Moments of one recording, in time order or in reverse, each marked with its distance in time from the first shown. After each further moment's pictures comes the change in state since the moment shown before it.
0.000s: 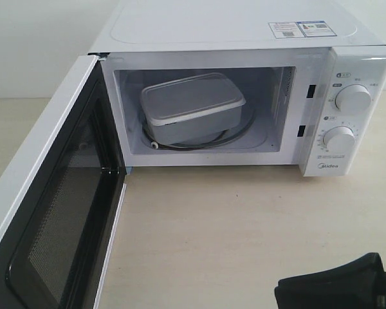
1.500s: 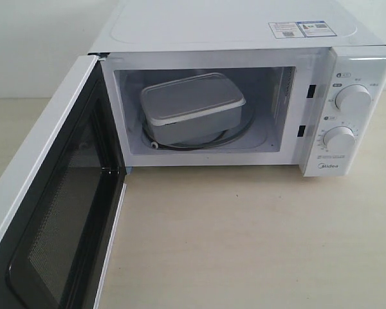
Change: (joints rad) left arm 0.000 0.000 0.000 0.000 0.002 0.002; right arm -0.682 -0.669 0.240 -0.009 -0.293 -0.183
